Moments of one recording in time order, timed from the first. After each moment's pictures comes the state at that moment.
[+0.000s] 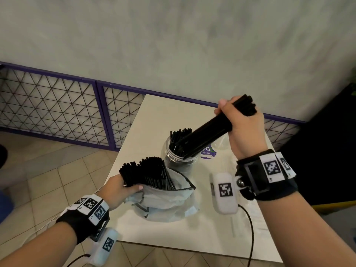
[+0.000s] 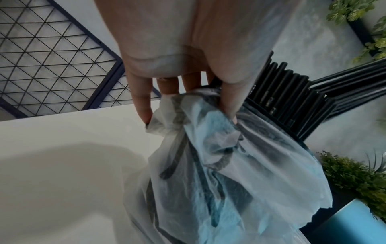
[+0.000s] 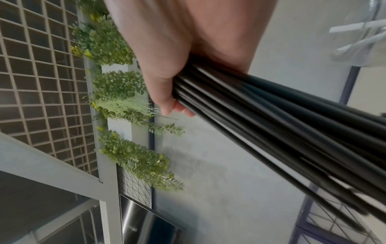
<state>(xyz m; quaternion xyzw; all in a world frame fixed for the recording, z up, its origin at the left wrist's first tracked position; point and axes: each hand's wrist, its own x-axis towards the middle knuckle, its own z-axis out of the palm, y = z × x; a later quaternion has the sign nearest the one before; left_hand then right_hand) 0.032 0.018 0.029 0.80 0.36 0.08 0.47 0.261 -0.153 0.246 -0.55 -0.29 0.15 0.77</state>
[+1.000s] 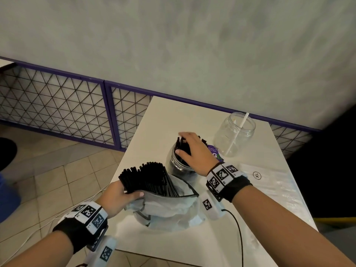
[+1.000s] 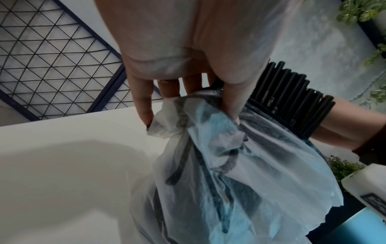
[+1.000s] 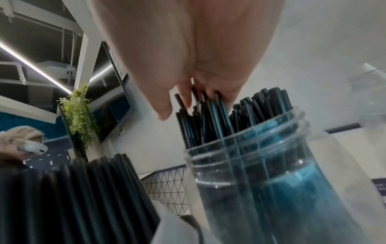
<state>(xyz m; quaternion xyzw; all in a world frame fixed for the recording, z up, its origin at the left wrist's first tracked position) 0.029 0.026 0.029 0.78 0.33 0.11 0.52 0.280 -0.083 0.129 -0.75 -0.58 0.12 0.29</state>
